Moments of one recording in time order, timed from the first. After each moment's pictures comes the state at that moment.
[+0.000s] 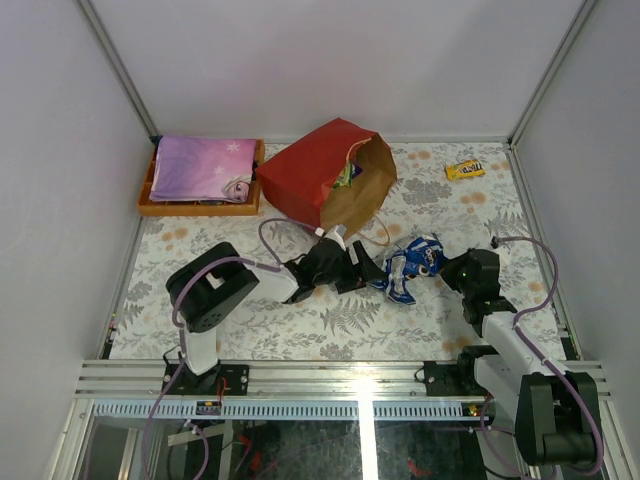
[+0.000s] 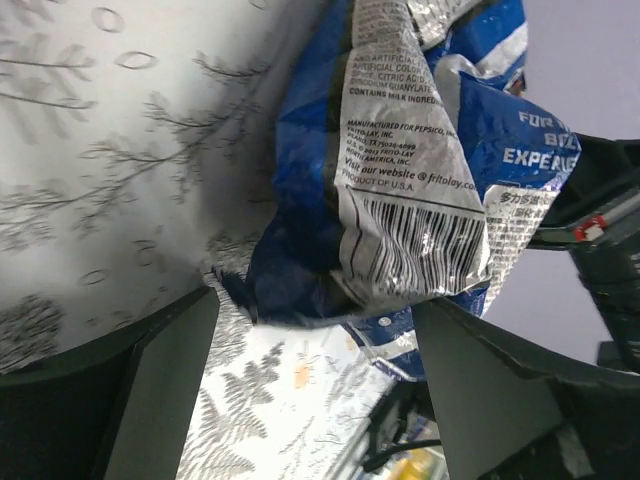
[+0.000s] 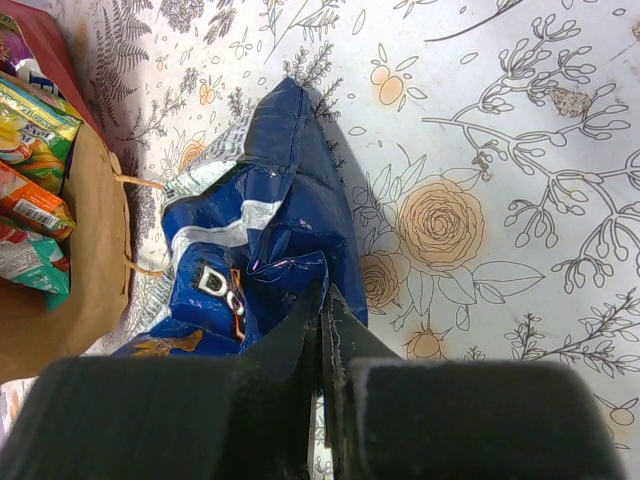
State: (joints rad) left arm -0.86 1.84 0.77 0.53 0.16 -1.15; right arm 0.04 0.92 0.22 0.13 0.04 0.86
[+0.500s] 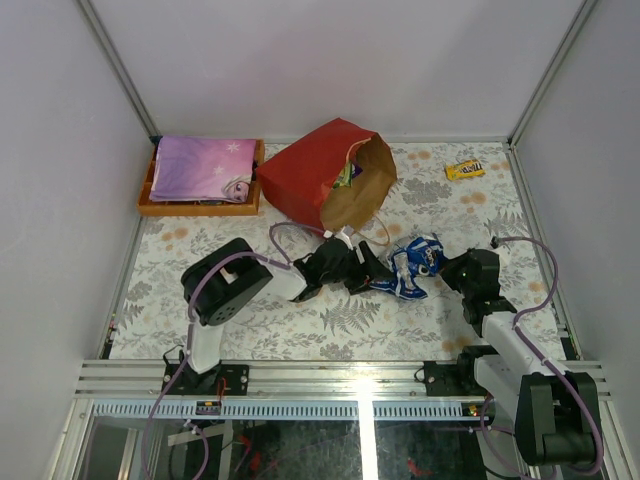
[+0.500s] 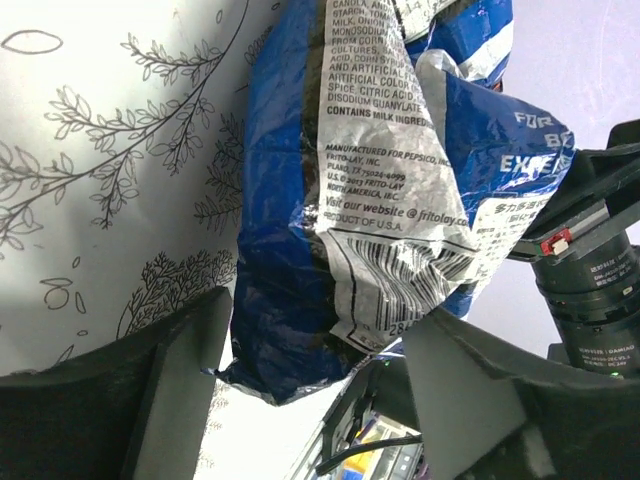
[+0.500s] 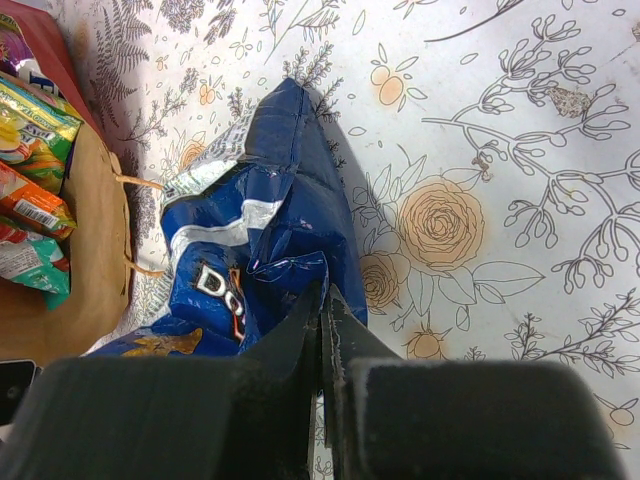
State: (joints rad) left arm -0.86 1.96 0.85 0.65 0.25 -1.30; right arm 0.04 0.92 0.22 0.13 0.04 0.86
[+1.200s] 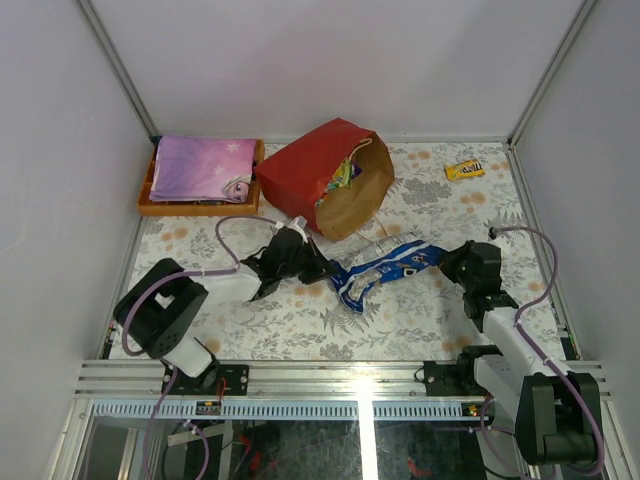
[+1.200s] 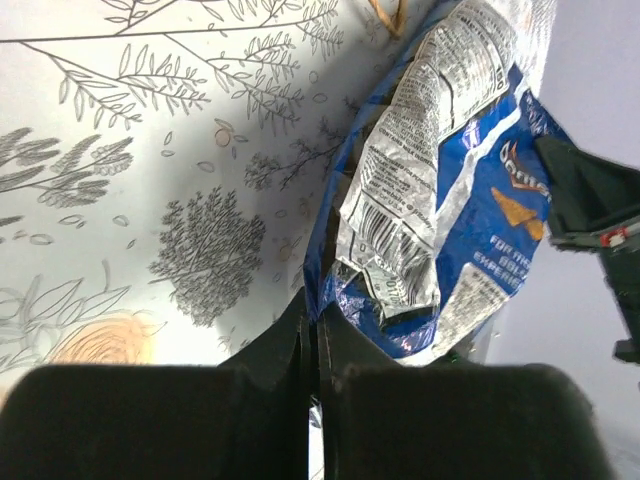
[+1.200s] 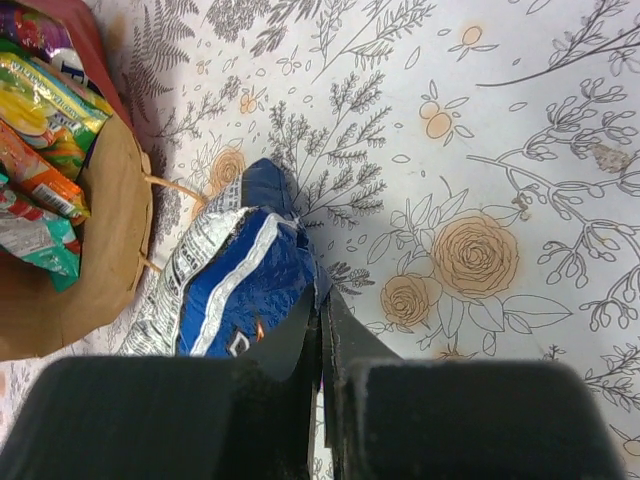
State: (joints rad) left arm -0.69 1.60 0.63 0.39 0.23 -1.11; right arm 0.04 0.92 0.27 0.12 0.04 0.79
